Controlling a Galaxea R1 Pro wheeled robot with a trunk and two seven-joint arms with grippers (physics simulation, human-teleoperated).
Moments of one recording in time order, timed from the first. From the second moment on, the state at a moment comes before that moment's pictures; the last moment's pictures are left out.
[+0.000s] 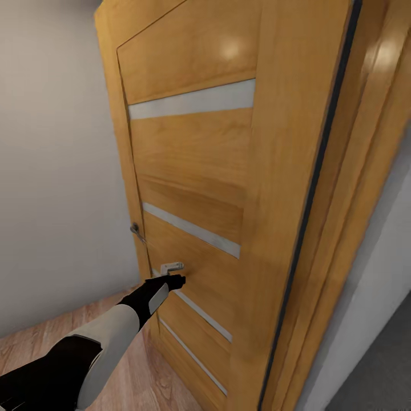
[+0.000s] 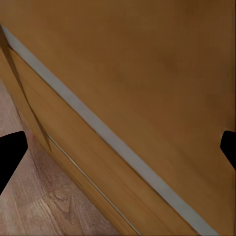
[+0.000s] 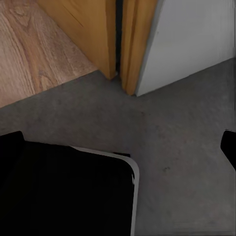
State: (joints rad) left arm -0.96 -0.14 -0.20 -0.25 0.36 0.23 0.16; right arm 0.07 -0.06 0.02 0.08 0.06 -0.88 0.06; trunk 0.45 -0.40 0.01
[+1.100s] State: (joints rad) left arm -0.96 -0.17 -0.20 -0.25 0.38 0.23 0.16; right arm 0.07 -0.06 0.02 0.08 0.06 -0.88 0.06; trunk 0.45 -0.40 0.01
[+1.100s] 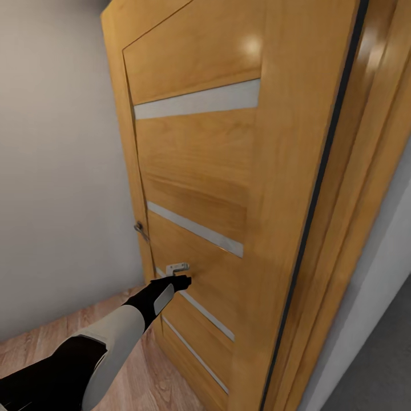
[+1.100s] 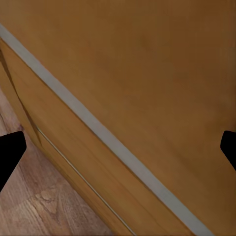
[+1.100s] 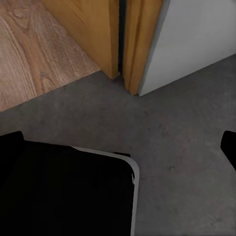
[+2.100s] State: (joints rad) left arm -0.96 -0.14 -0.20 -0.25 0.36 0.23 0.16; right arm 0.07 -0.06 0.02 0.08 0.06 -0.88 0.06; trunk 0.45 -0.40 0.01
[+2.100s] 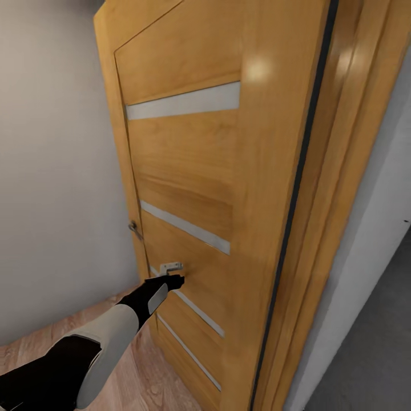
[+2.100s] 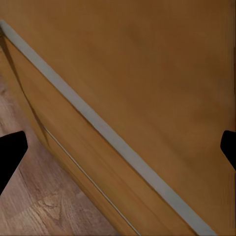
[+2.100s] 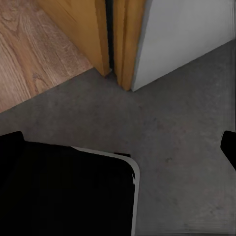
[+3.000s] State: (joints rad) left arm -0.96 -0.12 -0.20 -0.25 0.36 0.23 0.16; right arm 0.07 -0.06 0.02 0.08 0.06 -0.88 0.06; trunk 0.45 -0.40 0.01
